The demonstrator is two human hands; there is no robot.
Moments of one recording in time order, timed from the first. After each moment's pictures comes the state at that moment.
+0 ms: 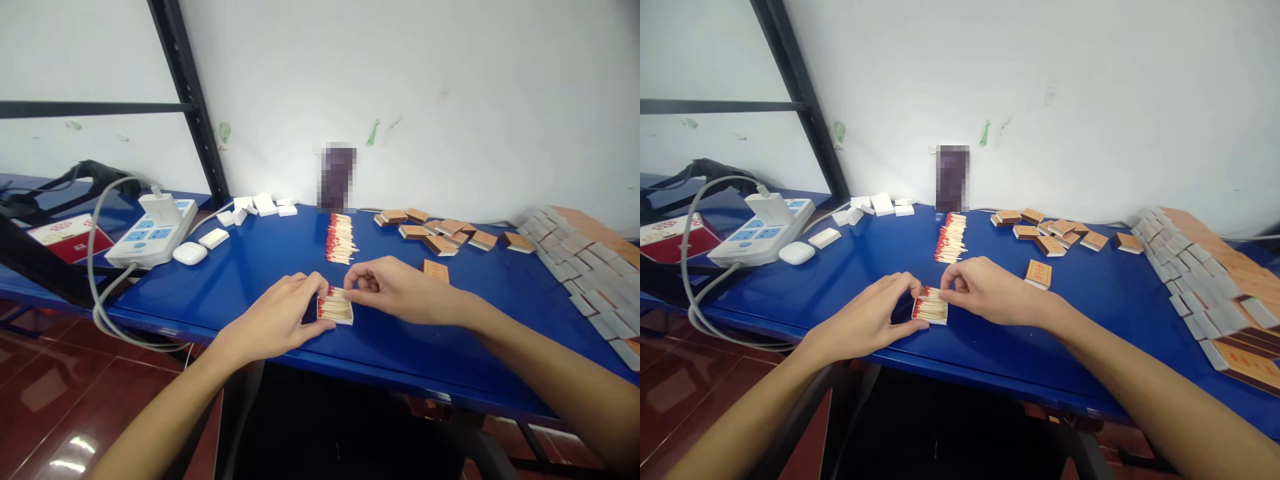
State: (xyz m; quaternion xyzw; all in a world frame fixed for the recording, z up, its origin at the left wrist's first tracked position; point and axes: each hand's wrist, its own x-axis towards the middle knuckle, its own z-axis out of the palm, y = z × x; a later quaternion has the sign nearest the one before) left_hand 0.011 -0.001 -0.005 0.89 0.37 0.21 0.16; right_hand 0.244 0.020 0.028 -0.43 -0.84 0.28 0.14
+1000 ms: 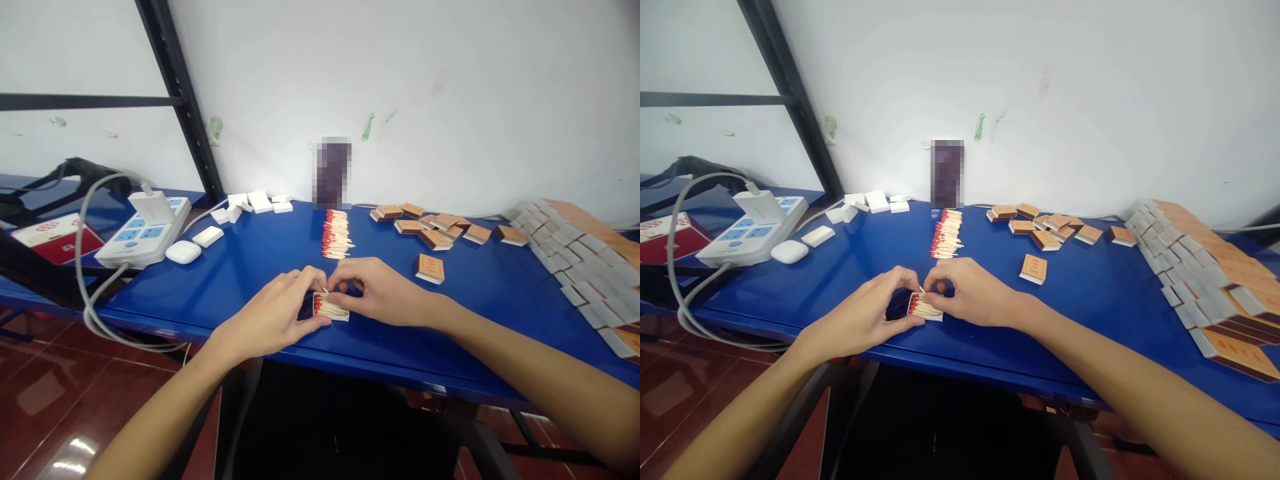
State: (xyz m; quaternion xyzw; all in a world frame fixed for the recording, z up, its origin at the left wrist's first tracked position) left_hand 0.011 -0.001 -0.005 0.89 0.36 0.21 0.19; right_hand 0.232 0.021 0.010 -0.36 -0.89 0.19 0.21
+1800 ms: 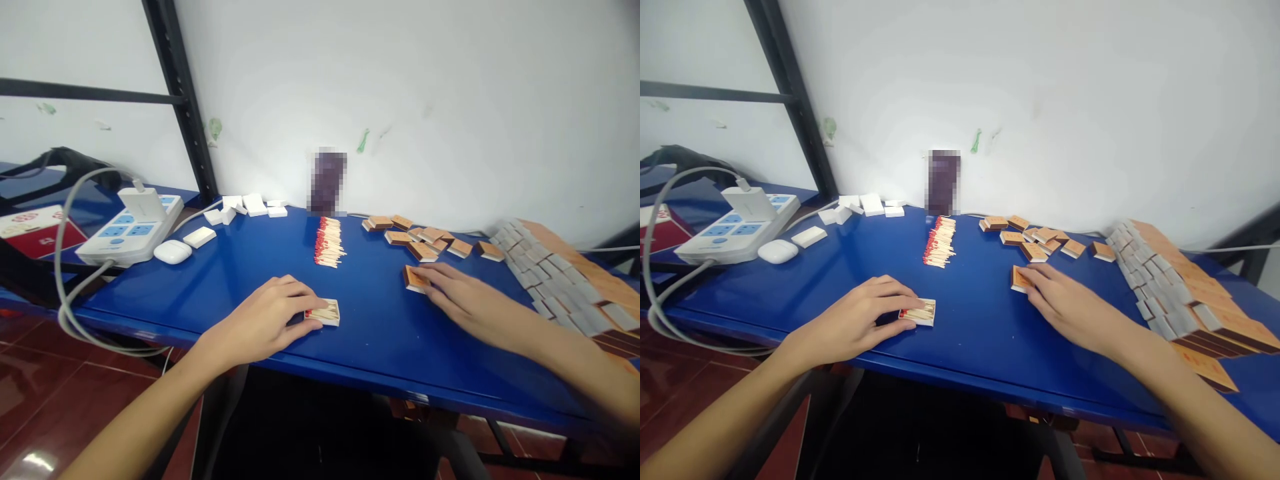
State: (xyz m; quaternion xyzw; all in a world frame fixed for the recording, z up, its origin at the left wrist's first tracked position) left_hand 0.011 0.003 -0.004 0.92 0.30 0.20 0.12; right_hand 0.381 0.002 -0.003 -0.57 -0.82 -0.06 0.08
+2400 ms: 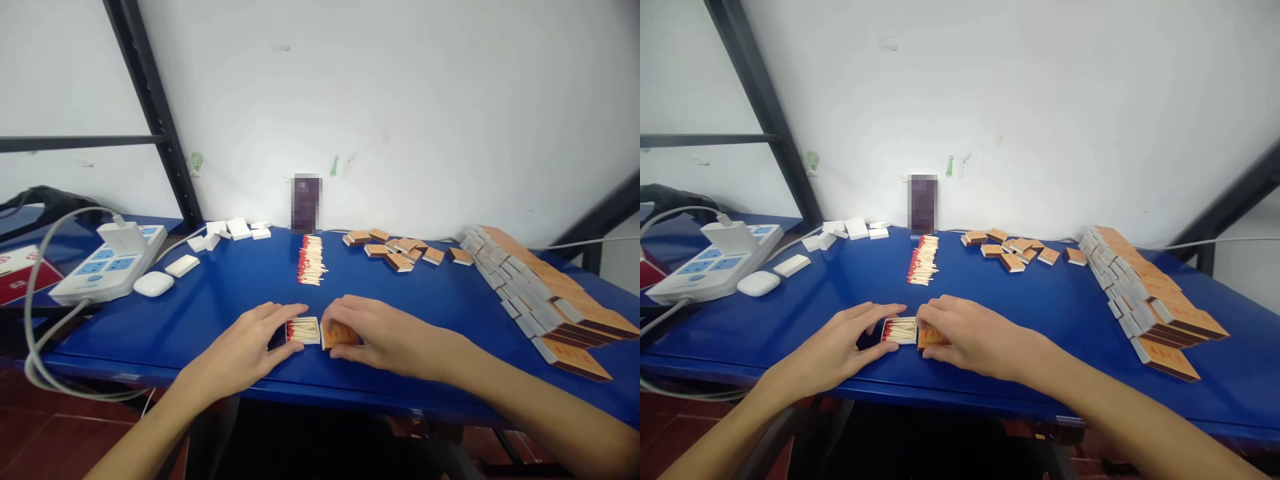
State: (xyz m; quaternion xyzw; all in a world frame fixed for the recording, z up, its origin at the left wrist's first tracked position) left_hand 0.007 0.000 -0.012 0.89 0.39 0.20 0.13; right_hand 0.262 -0.010 0.030 -0.40 -0.90 0.15 0.08
